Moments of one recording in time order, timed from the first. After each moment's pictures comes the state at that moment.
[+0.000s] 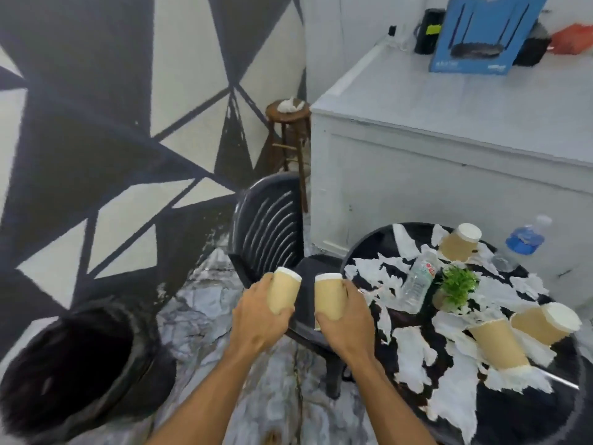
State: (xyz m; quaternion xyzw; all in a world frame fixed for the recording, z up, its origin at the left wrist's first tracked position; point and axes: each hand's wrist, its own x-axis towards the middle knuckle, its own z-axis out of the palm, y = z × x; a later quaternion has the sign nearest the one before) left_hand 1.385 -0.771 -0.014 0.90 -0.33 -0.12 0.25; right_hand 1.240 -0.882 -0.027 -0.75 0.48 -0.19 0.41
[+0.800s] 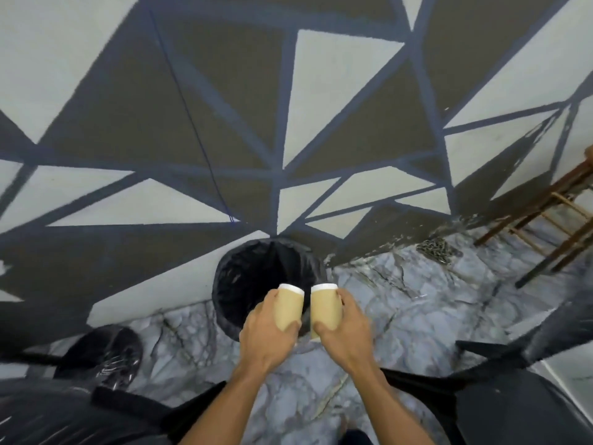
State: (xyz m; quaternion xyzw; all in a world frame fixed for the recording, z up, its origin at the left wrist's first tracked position) left_hand 1.624 -0.418 -0.056 0.93 0.09 -0.05 0.35; right_hand 1.620 -0.586 -0.067 -0.88 0.15 0.06 0.45
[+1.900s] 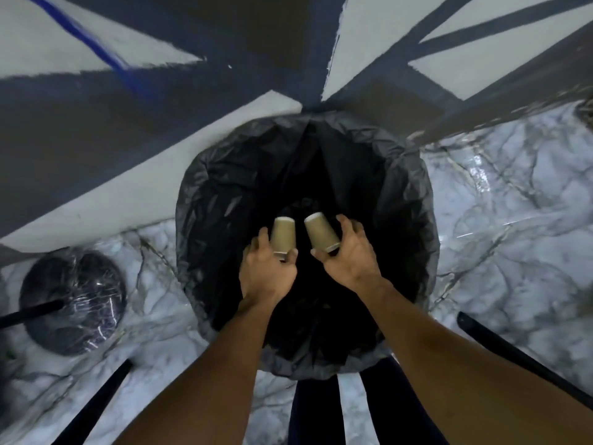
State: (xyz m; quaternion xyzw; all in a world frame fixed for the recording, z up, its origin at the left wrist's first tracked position) left_hand 1.890 -0.295 -0.505 0.92 0.24 -0.21 0.23; right_hand 1.916 -0.458 -0.507 -0.89 0.14 0.30 0.32
